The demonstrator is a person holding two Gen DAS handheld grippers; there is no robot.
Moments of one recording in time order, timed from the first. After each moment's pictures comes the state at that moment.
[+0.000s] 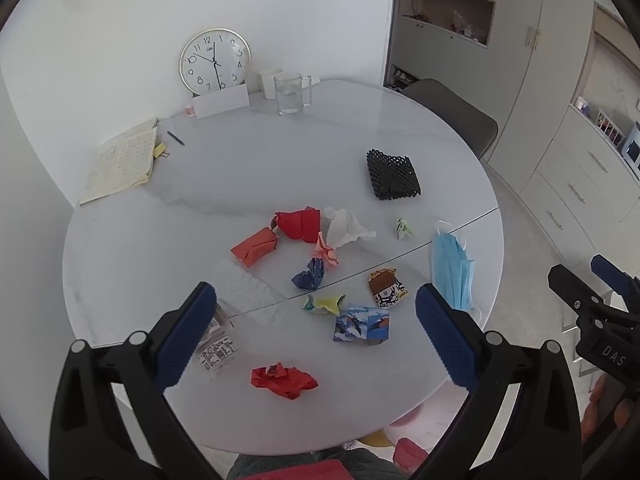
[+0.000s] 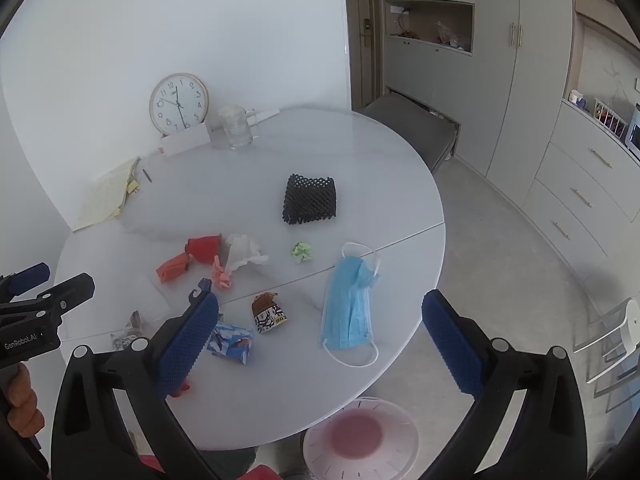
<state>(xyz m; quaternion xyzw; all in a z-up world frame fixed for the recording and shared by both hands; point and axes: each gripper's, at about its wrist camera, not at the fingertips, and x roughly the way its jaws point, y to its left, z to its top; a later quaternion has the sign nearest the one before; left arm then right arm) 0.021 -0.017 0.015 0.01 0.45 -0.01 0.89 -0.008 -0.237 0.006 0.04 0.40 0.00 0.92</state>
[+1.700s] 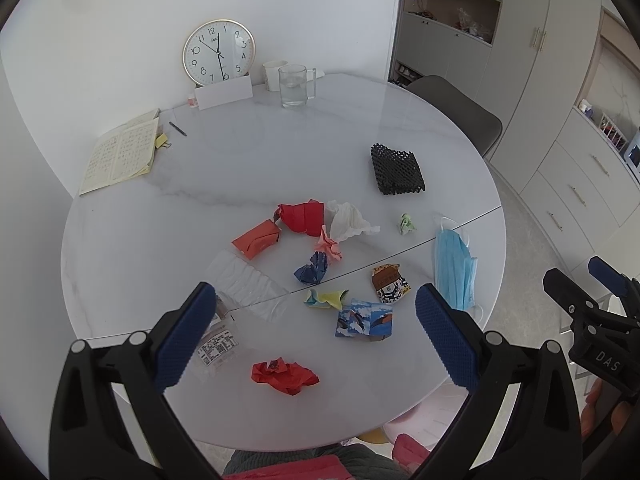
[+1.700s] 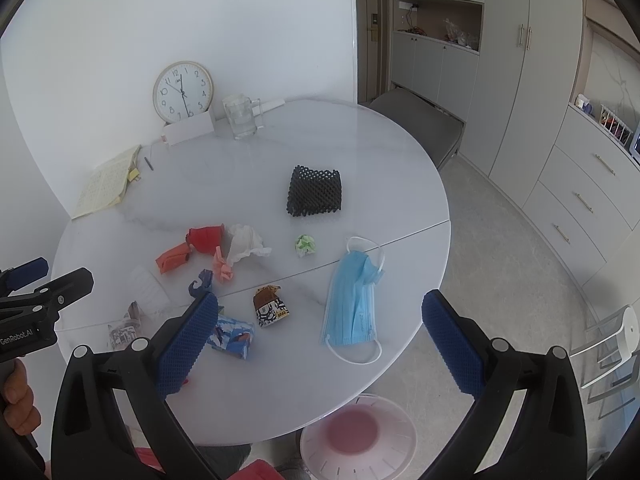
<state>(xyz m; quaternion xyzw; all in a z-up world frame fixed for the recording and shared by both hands) 0.012 -0.003 -0.003 0.00 0.45 -0.02 0.89 -0.003 -0.226 0.001 0.02 0.41 0.00 0.91</state>
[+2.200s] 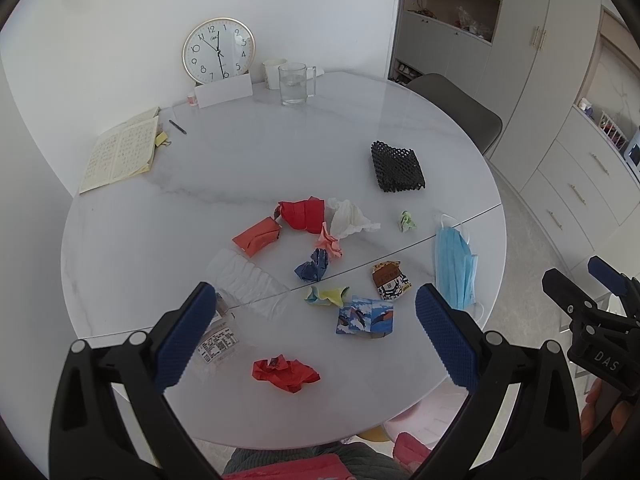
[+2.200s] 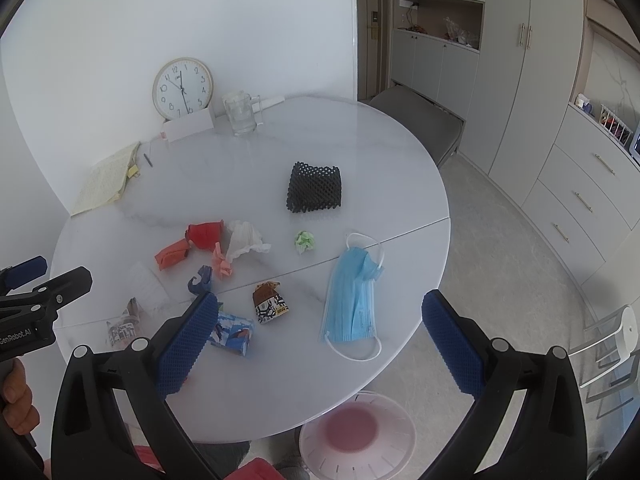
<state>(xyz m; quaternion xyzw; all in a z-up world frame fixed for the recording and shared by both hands) 0.009 -0.002 -0.003 0.00 0.46 -0.02 0.89 -0.006 -0.226 -0.001 0.02 0.42 0.00 0.91</state>
